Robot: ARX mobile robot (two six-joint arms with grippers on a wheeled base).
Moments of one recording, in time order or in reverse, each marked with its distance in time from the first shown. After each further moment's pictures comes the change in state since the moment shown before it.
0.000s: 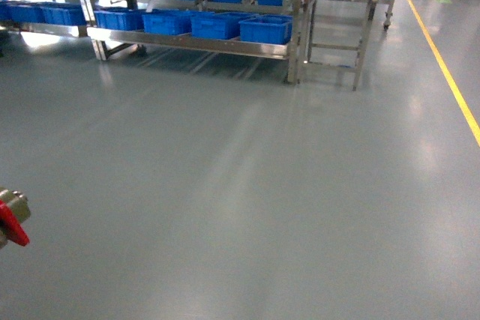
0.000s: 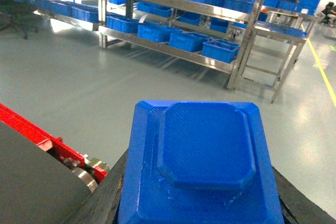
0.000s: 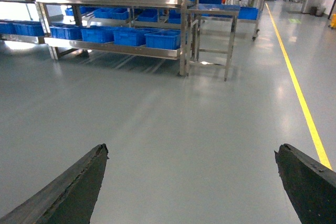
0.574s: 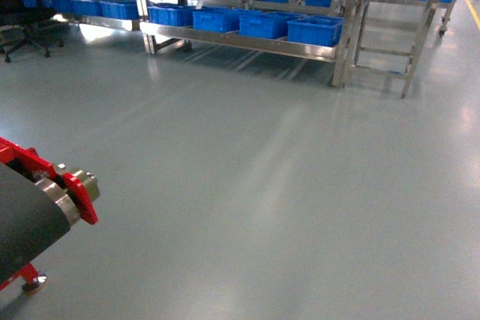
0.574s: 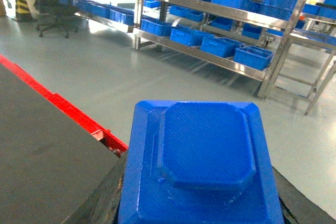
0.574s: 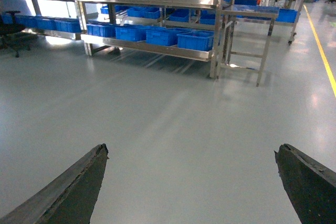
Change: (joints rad) left arm 0.000 0.000 0.000 0.000 0.000 0.000; right arm 0.000 0.000 0.000 0.000 0.000 0.000
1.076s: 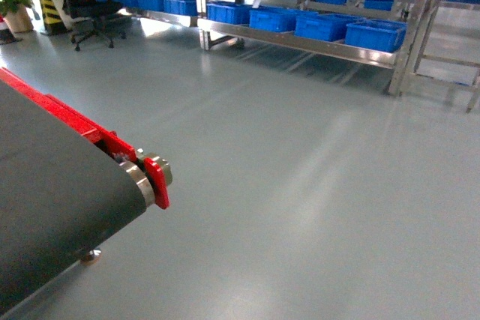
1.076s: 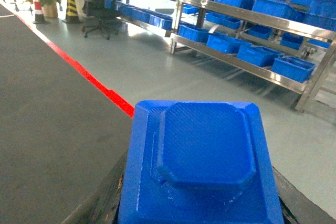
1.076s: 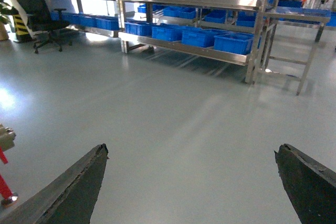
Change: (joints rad) left arm 0.000 0.000 0.000 0.000 0.000 0.000; right arm 0.000 0.000 0.000 0.000 0.000 0.000
